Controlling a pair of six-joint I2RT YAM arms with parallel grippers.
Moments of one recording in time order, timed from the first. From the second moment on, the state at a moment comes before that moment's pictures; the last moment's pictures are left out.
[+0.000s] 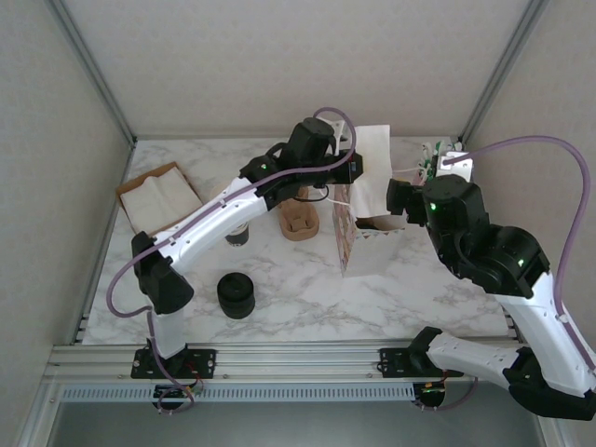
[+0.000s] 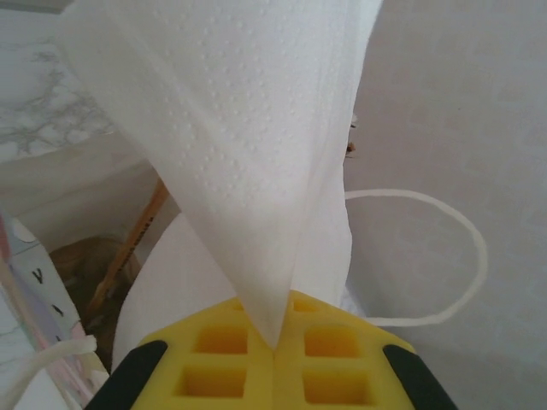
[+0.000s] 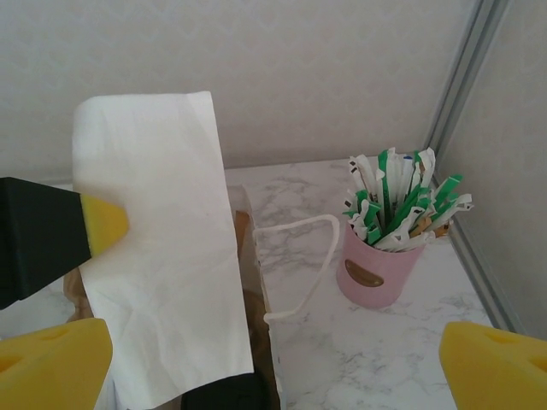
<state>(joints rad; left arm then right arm) -0.82 1.89 2.02 -0.57 0.11 -0.68 0.81 1.01 1.61 -1.15 0.73 0.43</state>
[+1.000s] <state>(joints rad) -0.94 2.14 2.34 -0.94 -0.23 -0.60 0.66 1.06 1.58 -1.12 0.57 0.43</state>
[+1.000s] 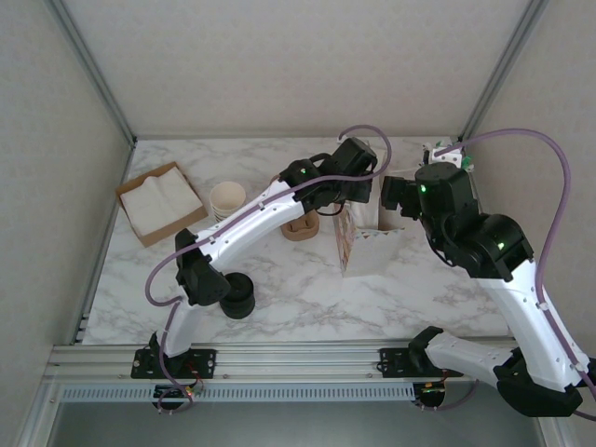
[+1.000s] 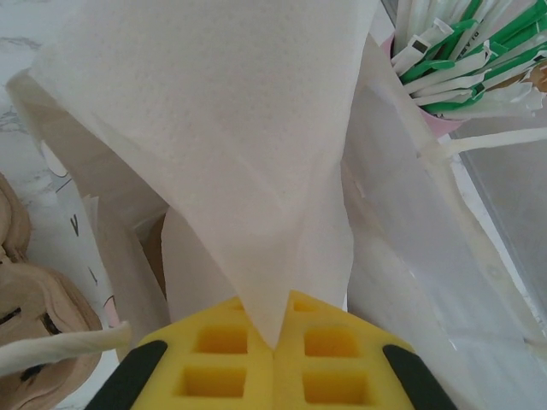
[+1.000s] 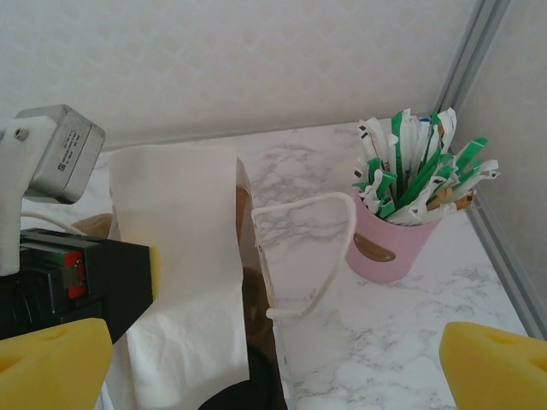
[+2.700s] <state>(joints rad) -0.91 2.27 2.50 -1.00 -0.16 -0.55 0.62 1.06 1.55 -1.11 0.50 0.43</state>
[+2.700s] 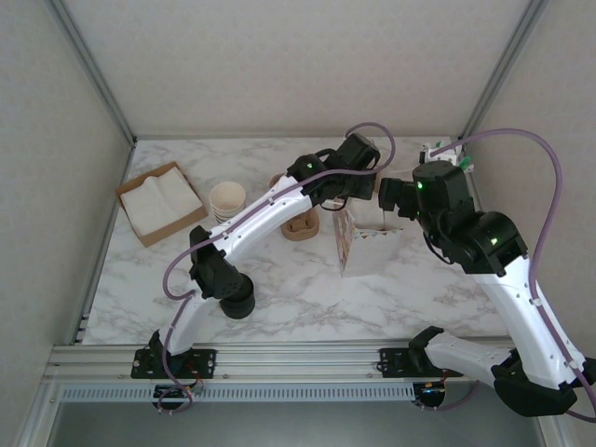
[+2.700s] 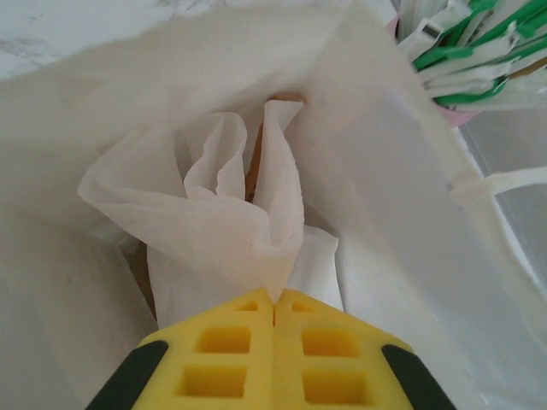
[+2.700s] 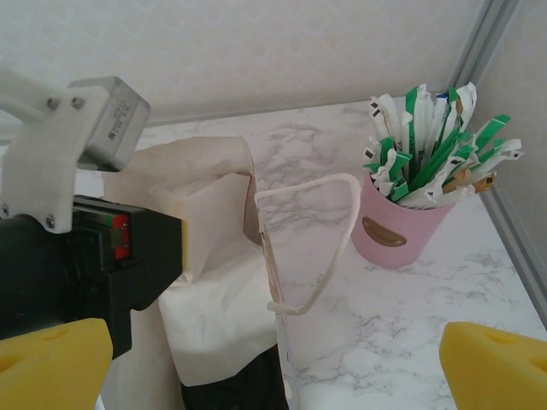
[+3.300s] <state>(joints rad) -0.91 2.27 2.51 -0.97 -0.07 -0.55 0.62 1.08 1.55 -1.11 0.49 0.43</state>
